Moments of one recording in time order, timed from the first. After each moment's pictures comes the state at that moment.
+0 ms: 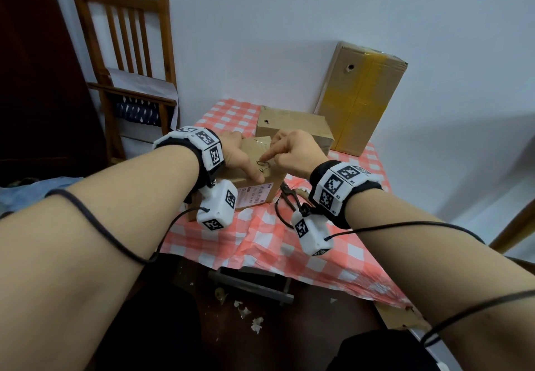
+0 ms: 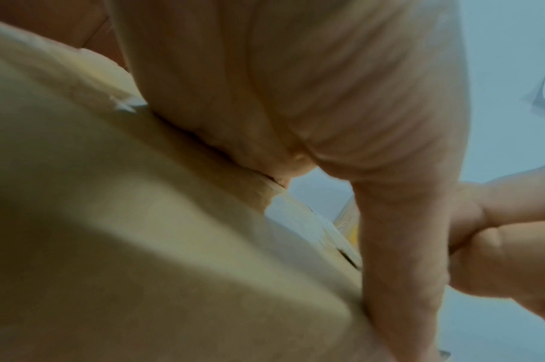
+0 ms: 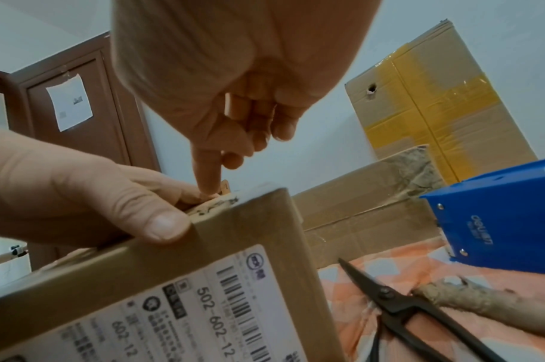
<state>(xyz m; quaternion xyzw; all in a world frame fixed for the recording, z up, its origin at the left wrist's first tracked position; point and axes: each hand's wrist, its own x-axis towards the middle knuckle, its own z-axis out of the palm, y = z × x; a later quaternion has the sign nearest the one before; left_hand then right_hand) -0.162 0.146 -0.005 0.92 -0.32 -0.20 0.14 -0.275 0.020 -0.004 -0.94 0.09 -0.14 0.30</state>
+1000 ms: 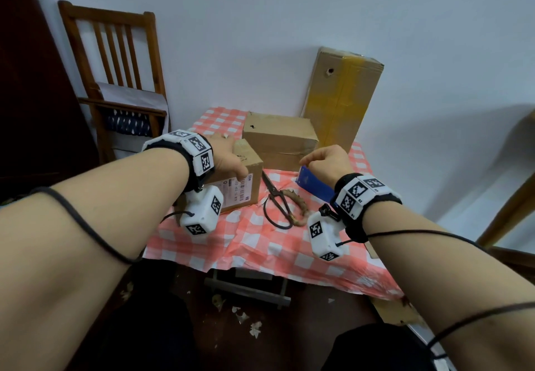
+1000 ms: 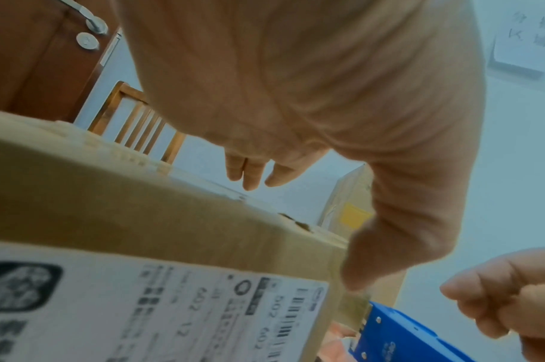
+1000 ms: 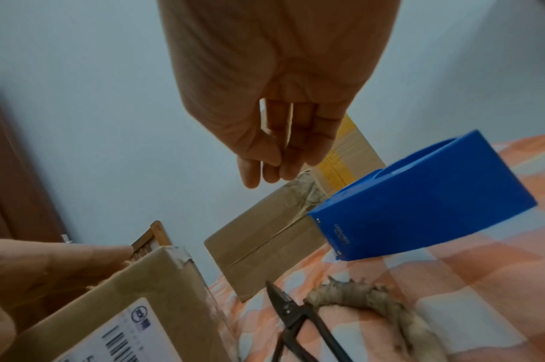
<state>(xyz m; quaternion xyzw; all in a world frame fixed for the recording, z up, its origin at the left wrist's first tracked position) -0.185 0.135 0.008 0.94 -0.34 -0.10 0.01 -0.326 -0.038 -0.021 -0.86 0.31 -0.19 0.36</state>
